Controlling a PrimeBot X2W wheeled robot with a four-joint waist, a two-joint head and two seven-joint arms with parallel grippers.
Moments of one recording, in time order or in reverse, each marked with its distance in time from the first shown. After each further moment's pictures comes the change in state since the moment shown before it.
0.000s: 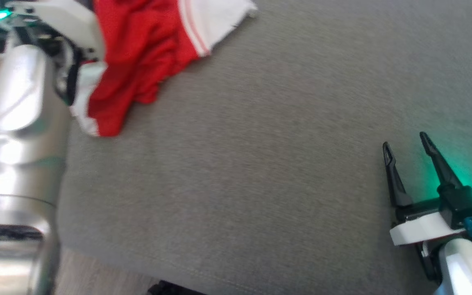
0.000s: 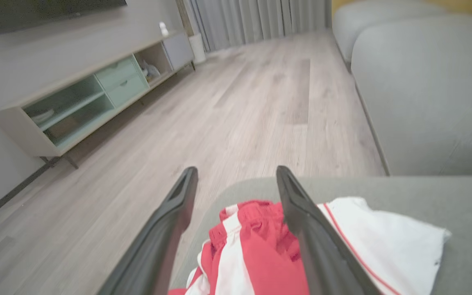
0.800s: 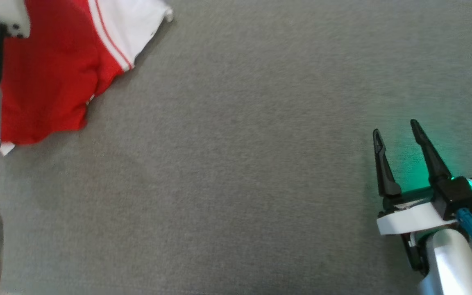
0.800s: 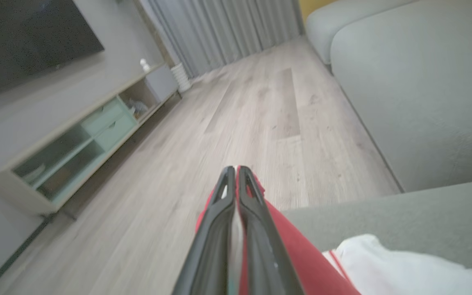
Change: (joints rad) left arm -0.163 0.167 -0.061 0.209 0.063 -0.005 -0.118; right arm -0.048 0.044 0.015 -0.007 0.022 0.000 -0.008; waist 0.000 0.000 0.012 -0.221
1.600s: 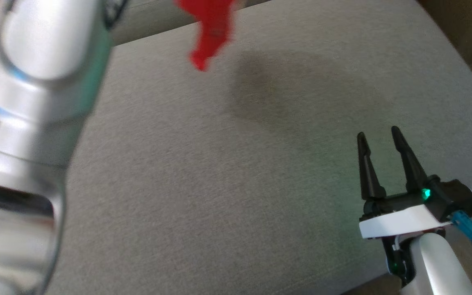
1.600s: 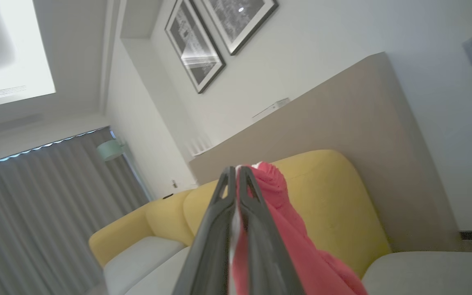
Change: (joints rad) left arm -0.098 -0.161 -0.308 -0.480 -0.087 -0.086 0.076; right arm 0.004 0.042 0.077 0.026 0.215 0.000 0.000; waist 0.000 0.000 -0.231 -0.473
